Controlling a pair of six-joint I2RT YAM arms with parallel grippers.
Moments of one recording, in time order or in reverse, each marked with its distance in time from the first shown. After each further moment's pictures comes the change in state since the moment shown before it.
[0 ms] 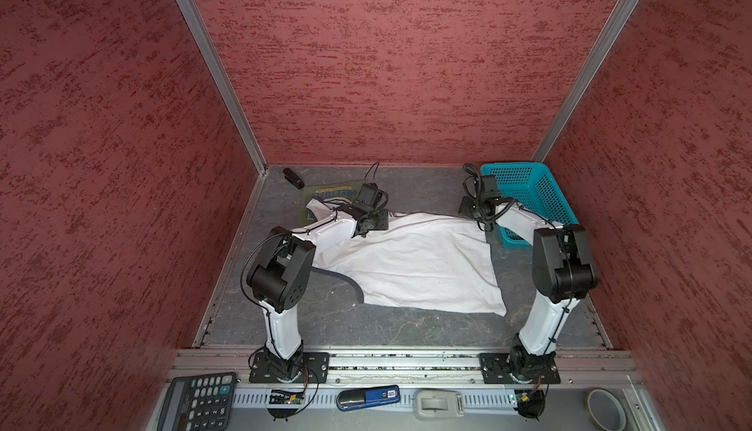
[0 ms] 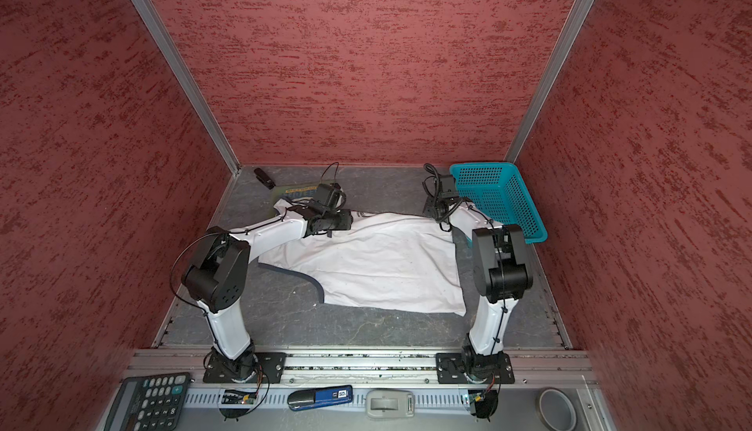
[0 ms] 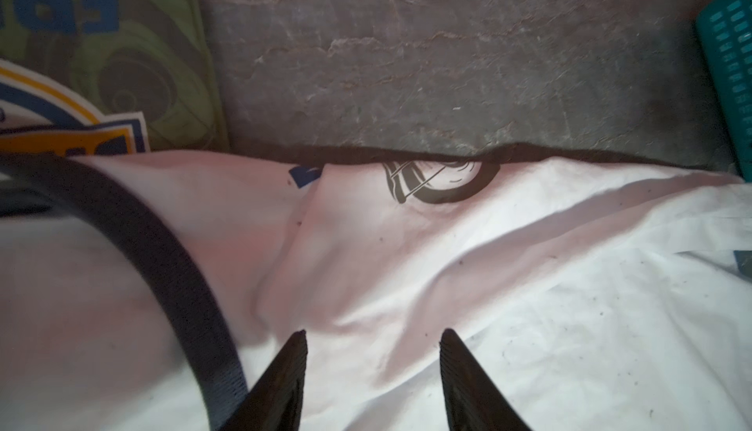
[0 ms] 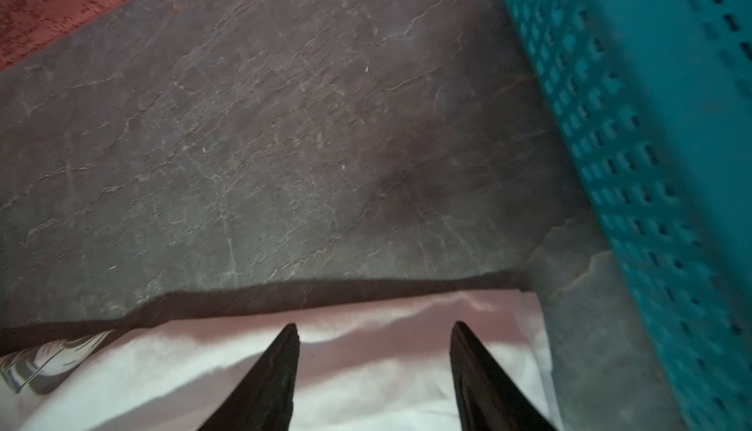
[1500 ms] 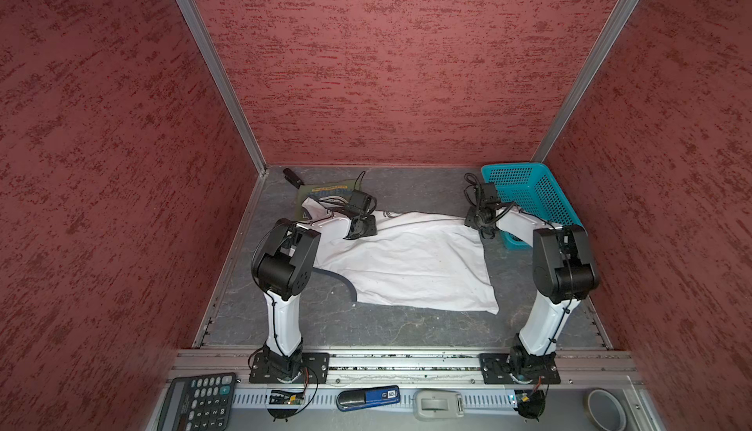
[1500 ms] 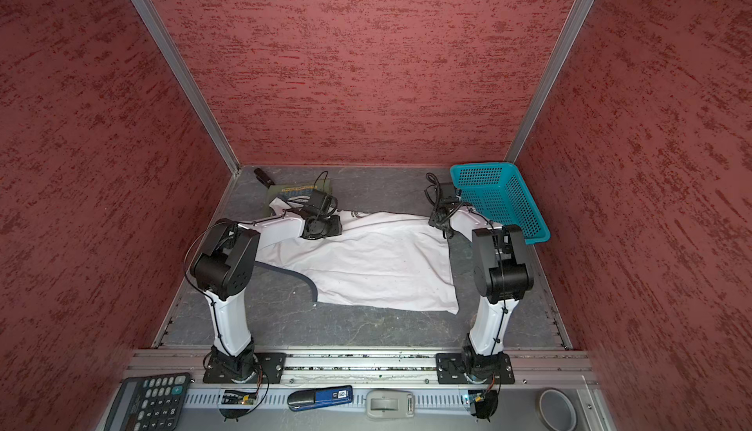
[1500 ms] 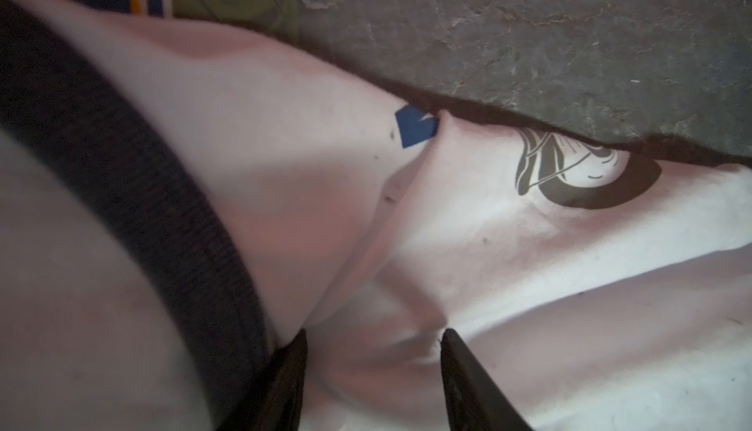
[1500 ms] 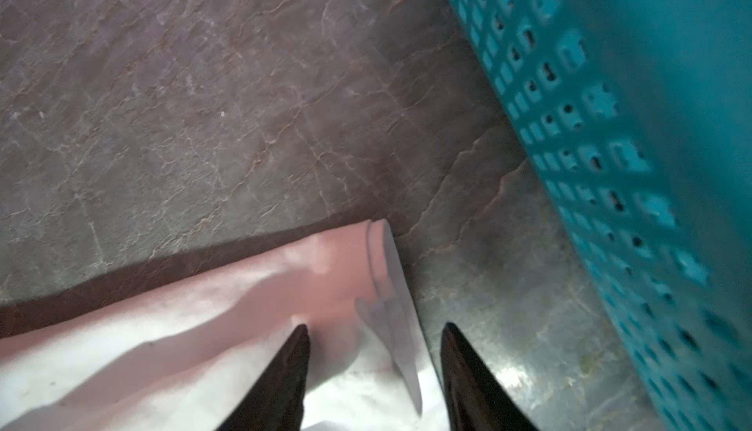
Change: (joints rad) left arm 0.098 0.083 -0.068 0.008 0.018 -0.069; right arm -0.020 -0.037 -0.078 -0.069 0.104 0.048
